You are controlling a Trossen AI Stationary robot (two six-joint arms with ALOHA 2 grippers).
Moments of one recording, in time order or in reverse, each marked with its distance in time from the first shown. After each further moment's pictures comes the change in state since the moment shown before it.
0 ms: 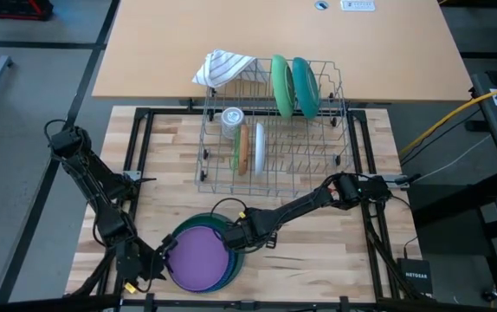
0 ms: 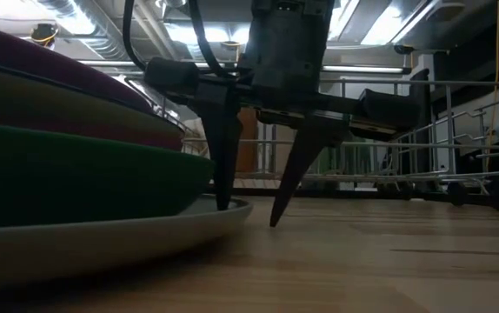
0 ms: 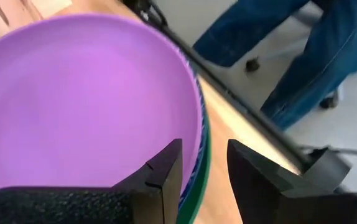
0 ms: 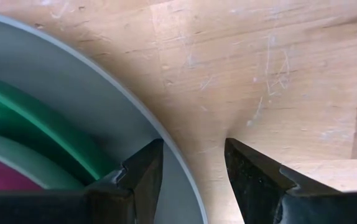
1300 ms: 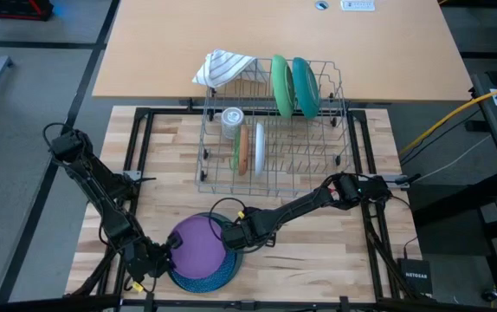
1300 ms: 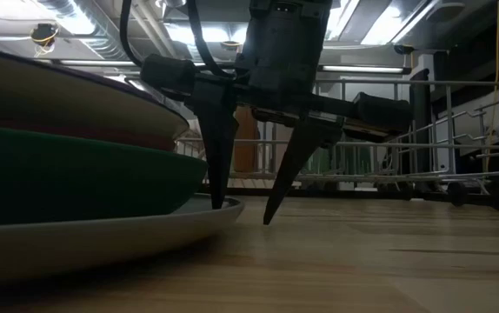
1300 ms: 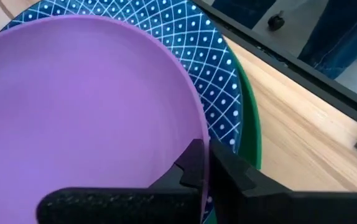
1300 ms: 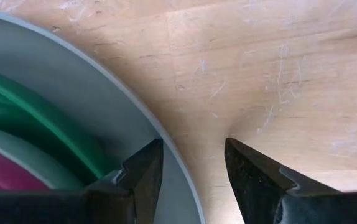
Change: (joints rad) left arm 0.040 0.057 0.000 -0.057 -0.015 0.195; right arm 0.001 -0.001 0.001 0.010 0.023 -0.029
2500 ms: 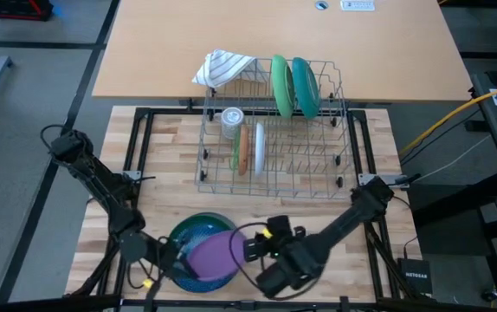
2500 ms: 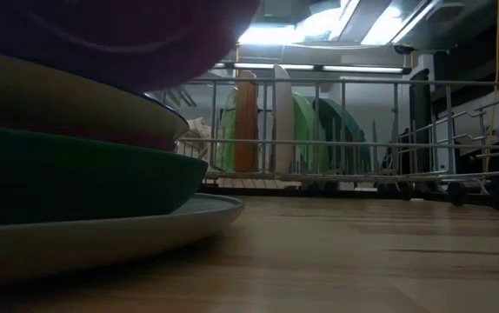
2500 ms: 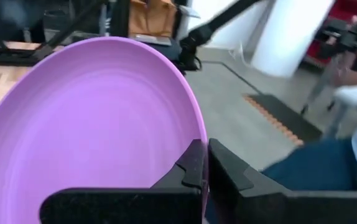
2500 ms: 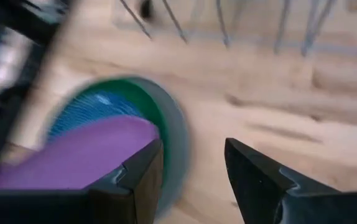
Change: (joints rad) left arm 0.090 0.000 -0.001 0.733 -0.155 -0.287; right arm 0.278 -0.101 0.442 -0.674 0.579 -0.072
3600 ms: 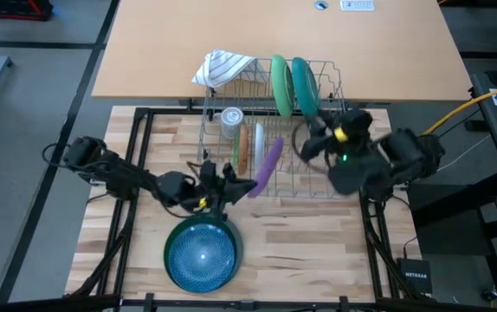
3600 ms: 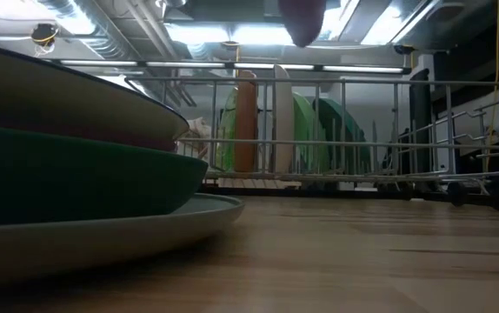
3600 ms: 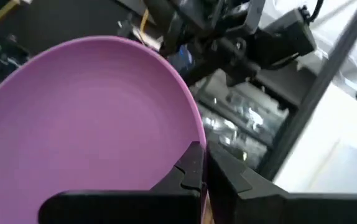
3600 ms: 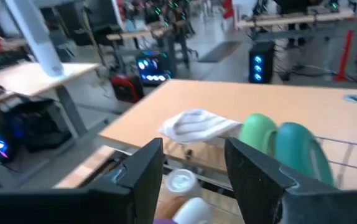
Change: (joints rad) left arm 0.591 0.193 0.245 0.604 -0.023 -0.126; right arm -0.201 -0.572 -0.001 0.005 0.656 -0.886
